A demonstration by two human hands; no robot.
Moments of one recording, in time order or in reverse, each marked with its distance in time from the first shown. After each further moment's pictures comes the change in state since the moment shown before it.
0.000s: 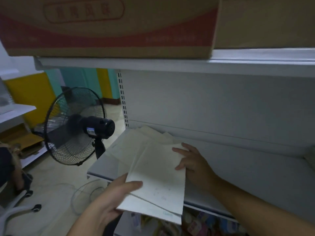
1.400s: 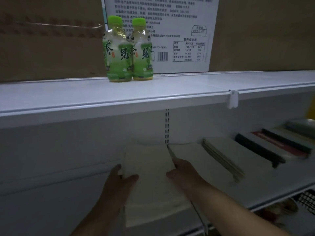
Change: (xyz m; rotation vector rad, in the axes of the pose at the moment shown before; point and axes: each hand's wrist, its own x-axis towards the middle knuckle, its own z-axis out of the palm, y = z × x) left_hand 0.008 -0.014 0.532 0.258 -0.179 0.194; right_hand -0.304 0.125 -0.361 0.402 0.652 0.777
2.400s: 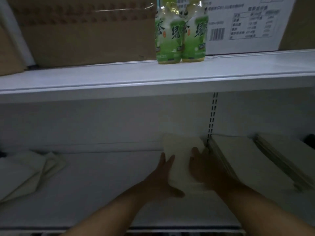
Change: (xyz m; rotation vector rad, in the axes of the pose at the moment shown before) left_hand 0.016 -0.038 -0.019 0.829 -0.373 0.191; right_hand 0.058 0.028 0.053 -1.011 0.040 -0.157
